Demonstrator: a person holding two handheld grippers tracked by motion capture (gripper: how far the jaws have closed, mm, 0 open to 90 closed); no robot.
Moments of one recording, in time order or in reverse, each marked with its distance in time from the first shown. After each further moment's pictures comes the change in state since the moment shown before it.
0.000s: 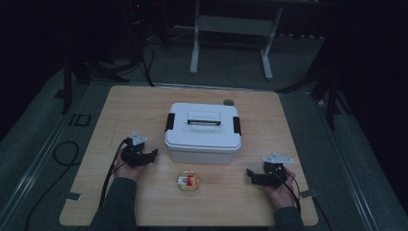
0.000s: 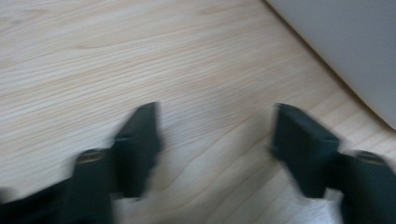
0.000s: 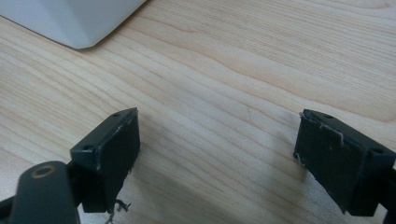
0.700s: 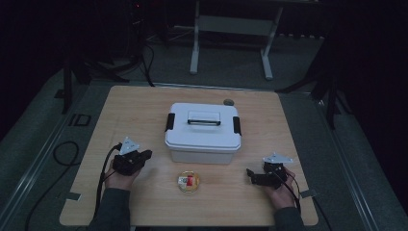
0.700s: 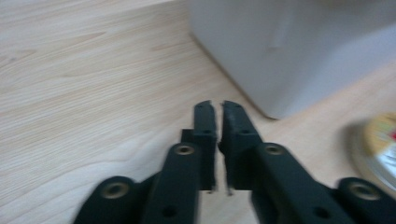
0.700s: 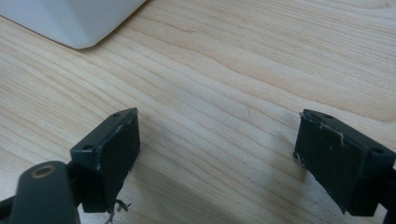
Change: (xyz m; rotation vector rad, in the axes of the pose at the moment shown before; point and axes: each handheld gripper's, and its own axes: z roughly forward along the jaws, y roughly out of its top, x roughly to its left) left arm -0.024 -0.004 -0.066 -0.130 -0.185 0.081; right arm 0.000 0.000 0.000 0.000 0.000 0.001
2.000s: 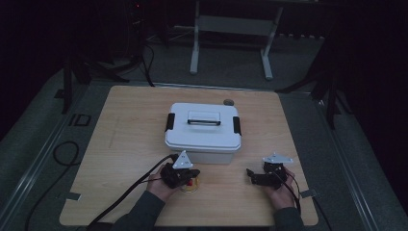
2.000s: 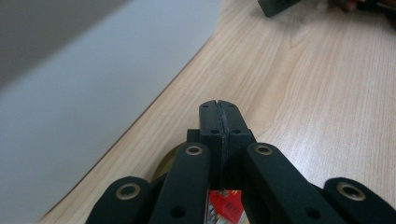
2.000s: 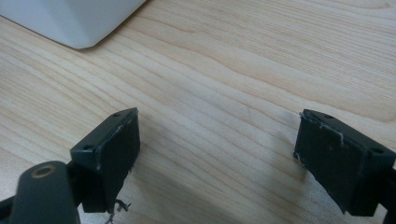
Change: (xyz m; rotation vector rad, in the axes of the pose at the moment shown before) left arm -0.112 0.028 0.064 0.105 -0.349 0.285; right arm 0.000 0.000 0.000 0.000 0.000 -0.001
